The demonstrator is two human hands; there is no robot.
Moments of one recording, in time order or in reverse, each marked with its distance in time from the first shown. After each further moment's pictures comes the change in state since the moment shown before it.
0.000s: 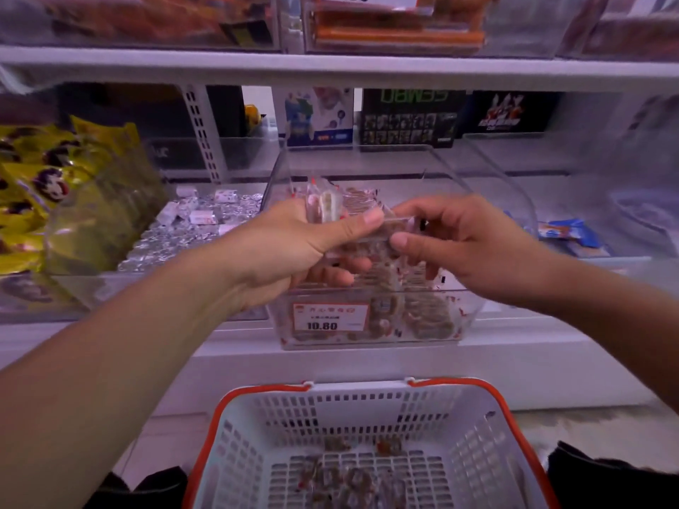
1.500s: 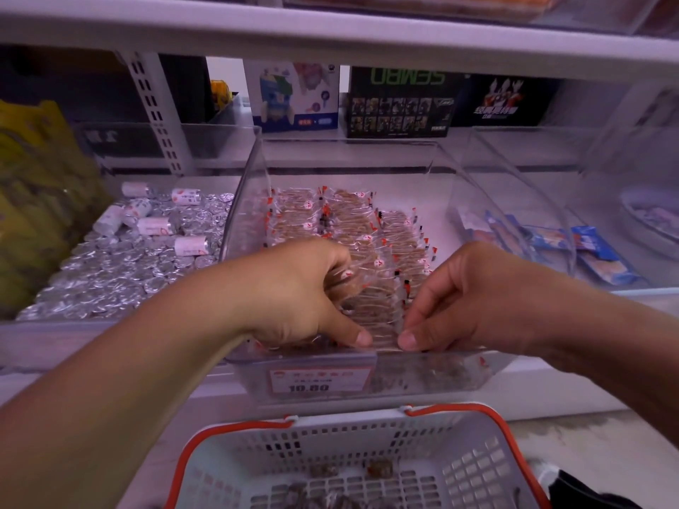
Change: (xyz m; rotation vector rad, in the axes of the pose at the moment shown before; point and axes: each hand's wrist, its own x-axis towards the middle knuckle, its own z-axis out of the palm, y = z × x) left_hand 0.058 -0.012 -0.017 0.951 -0.137 -0.052; right_hand 0.023 0.010 0.006 0.100 -0.168 0.612
